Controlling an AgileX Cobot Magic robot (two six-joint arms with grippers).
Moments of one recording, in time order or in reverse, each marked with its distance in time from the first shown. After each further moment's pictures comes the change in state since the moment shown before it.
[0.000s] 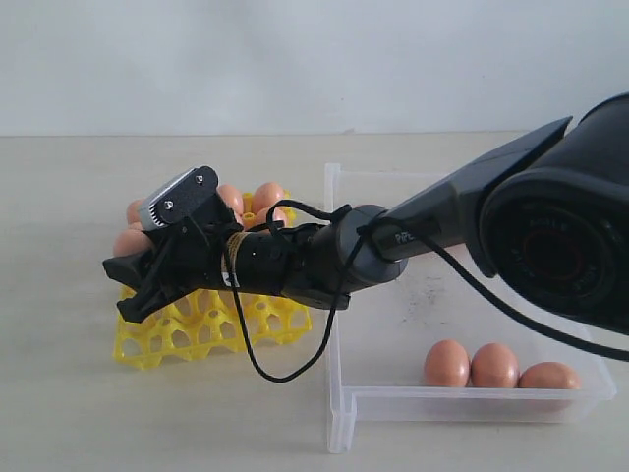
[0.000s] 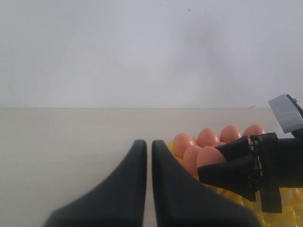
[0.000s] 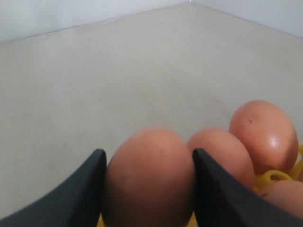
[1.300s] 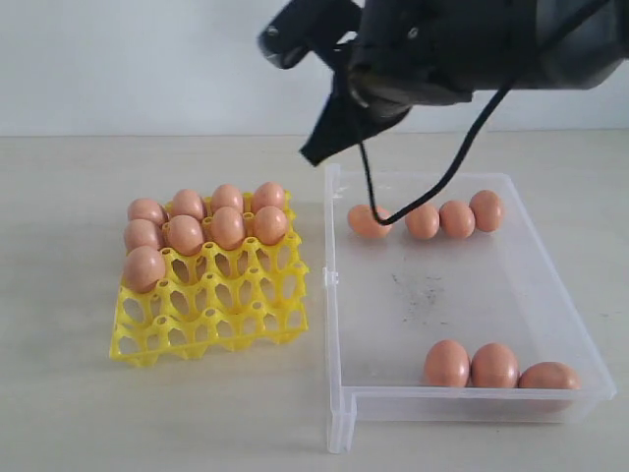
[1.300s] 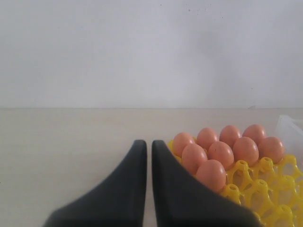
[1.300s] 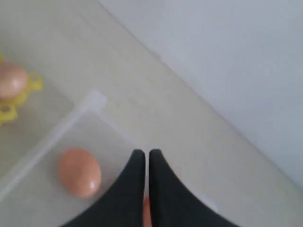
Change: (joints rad) left arm 0.000 0.000 0.000 0.000 0.000 0.000; right arm -0.074 -0.557 0.031 -0.255 1.381 0.015
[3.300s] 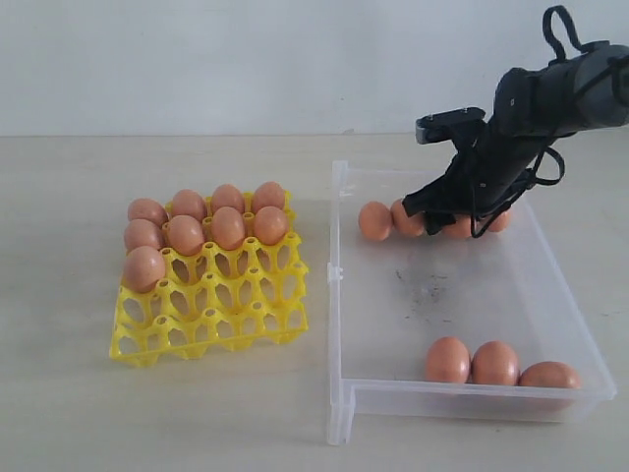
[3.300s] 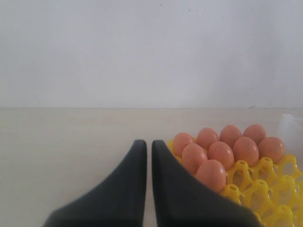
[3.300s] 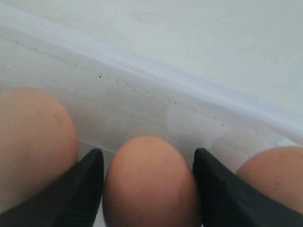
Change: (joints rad) left arm 0.000 0.000 0.000 0.000 0.000 0.000; right arm -0.484 0.374 -0.103 1.055 -0.086 -0.764
